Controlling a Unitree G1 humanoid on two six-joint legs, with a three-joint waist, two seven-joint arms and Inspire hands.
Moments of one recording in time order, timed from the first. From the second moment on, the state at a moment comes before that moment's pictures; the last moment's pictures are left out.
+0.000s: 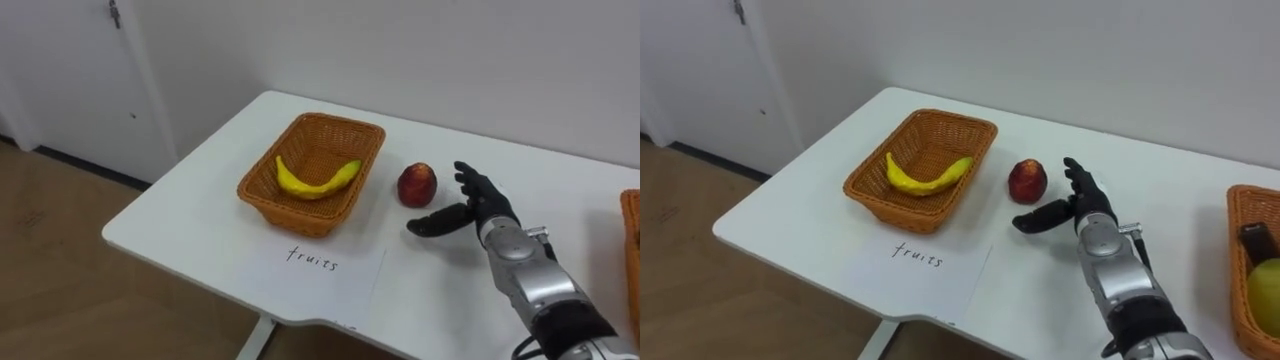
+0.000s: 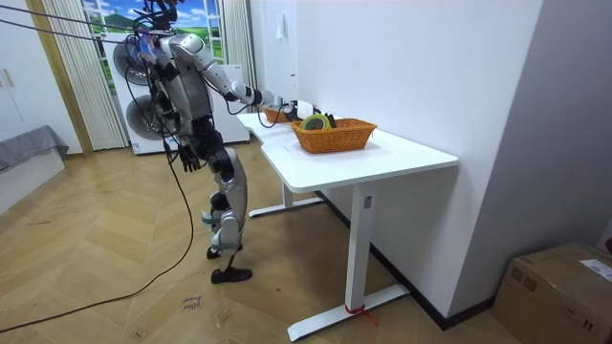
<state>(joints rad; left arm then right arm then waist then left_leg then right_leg) 0.31 0.23 0.04 0.97 0.08 0.26 0.05 -0.40 -0.32 0.21 0.78 0.10 0.17 -0.15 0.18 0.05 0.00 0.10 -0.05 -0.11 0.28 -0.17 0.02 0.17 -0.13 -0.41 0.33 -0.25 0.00</state>
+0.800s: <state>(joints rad) 0.31 0.22 0.01 0.98 0.07 0.26 0.01 -0.40 -0.32 0.23 0.78 0.07 0.17 -0.12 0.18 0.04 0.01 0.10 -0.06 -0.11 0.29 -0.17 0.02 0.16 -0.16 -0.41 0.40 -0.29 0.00</state>
